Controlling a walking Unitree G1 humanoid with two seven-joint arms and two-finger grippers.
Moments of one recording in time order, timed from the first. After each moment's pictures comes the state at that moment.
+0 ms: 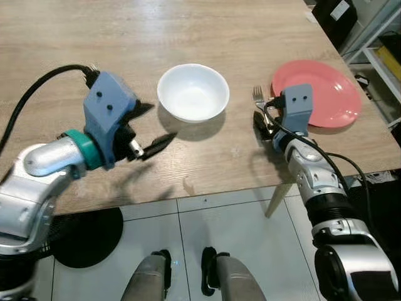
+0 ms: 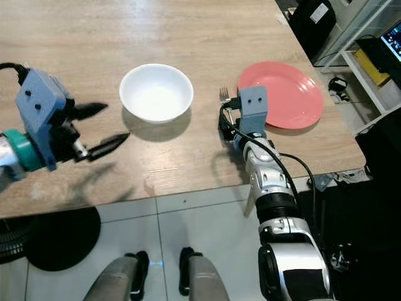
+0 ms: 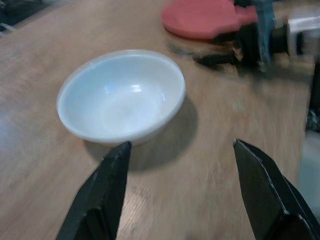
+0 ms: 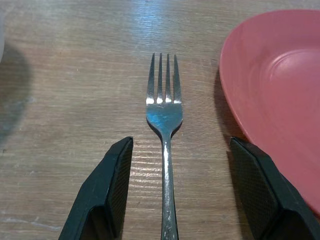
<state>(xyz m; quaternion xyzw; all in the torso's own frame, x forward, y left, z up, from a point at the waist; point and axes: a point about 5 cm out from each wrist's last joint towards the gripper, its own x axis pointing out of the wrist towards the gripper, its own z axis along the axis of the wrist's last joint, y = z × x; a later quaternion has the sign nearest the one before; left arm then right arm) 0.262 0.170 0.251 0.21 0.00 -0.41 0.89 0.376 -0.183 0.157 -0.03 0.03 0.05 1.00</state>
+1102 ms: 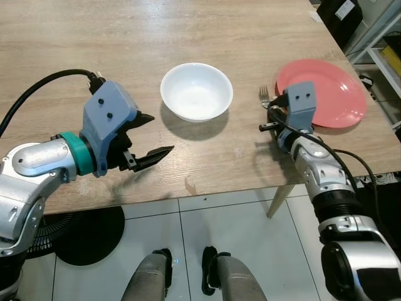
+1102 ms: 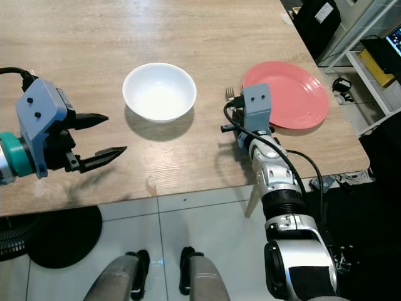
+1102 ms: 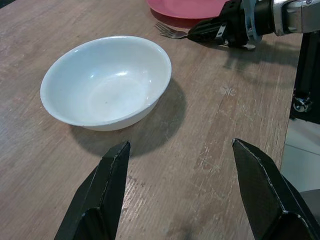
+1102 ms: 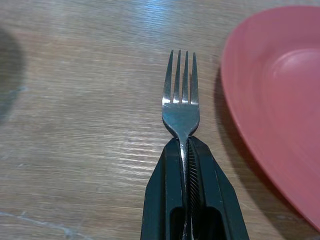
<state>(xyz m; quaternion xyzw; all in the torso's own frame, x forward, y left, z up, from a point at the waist) 0.260 0.163 0.246 0.21 0.01 -0.42 0.89 0.378 -0.195 0.160 -0.06 0.06 0.06 0.99</state>
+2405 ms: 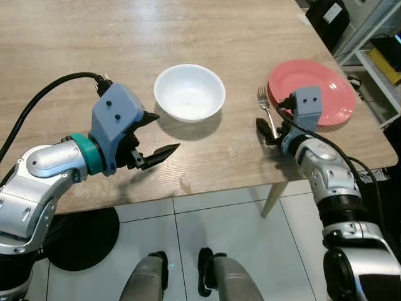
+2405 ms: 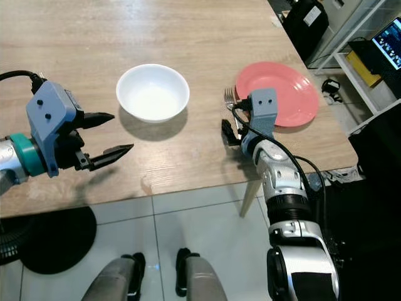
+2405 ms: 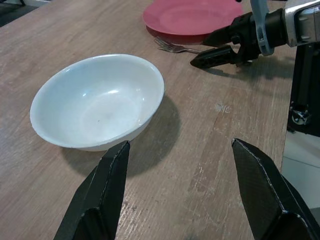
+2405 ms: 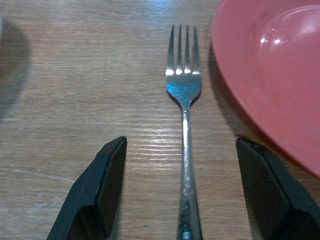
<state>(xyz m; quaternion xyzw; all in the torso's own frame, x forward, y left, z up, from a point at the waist) 0.265 0.157 0.241 0.19 -0.01 -0.41 0.89 0.370 -0.191 0.150 0.00 0.11 0.10 0.99</state>
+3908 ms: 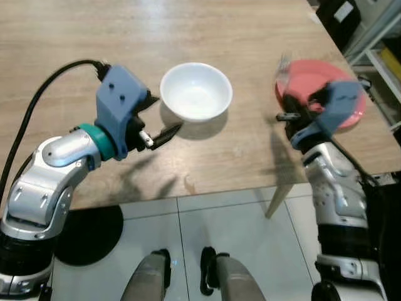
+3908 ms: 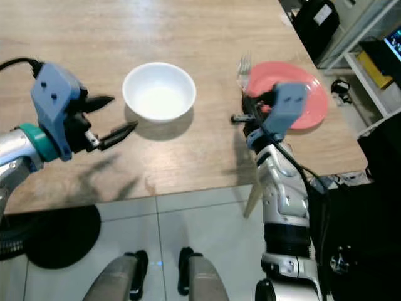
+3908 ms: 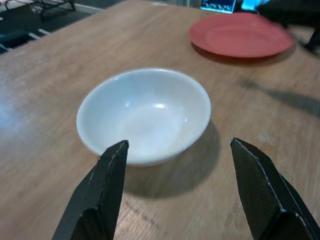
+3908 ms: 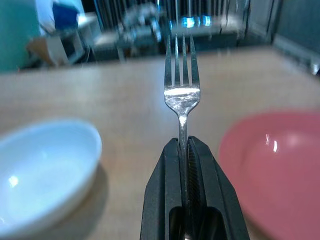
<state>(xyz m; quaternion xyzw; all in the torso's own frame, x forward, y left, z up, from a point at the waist) 0.285 0.147 0.250 0.15 -0.05 -0.35 0.92 0.321 -0.183 0.223 0.07 -0.16 0.07 0.98</state>
